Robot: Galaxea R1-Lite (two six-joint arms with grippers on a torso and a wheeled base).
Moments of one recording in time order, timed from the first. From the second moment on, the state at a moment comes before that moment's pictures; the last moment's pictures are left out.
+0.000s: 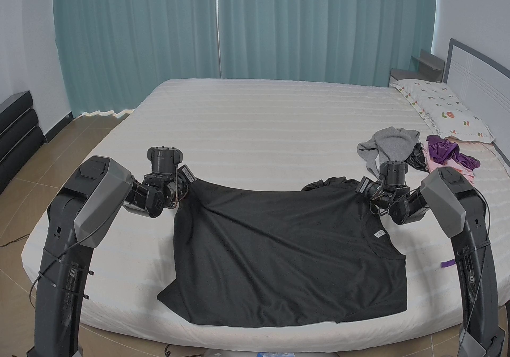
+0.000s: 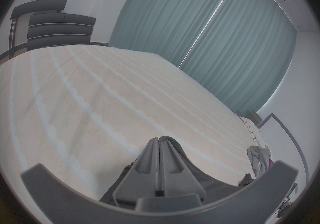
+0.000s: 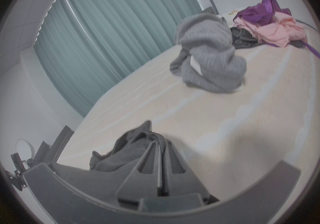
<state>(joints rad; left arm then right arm) -0.19 2.63 -1.70 -0.48 0.20 -0.69 0.06 2.76 -1.68 -0.66 0.05 0.56</state>
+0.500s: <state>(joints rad) -0.18 2.66 -1.85 -0.48 0.24 -0.69 -0.01 2.75 -1.86 -0.74 -0.08 0.62</state>
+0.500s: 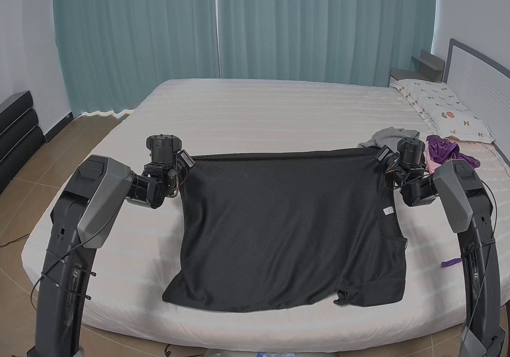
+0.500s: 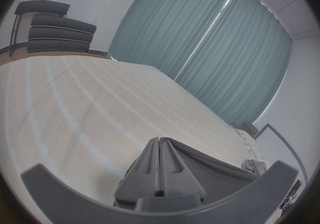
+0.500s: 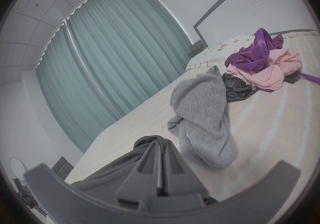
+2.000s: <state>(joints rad) -0.19 2.14 -1.00 -0.43 0.05 -0.89 0.00 2.15 -0.50 -1.13 0.20 0.67</state>
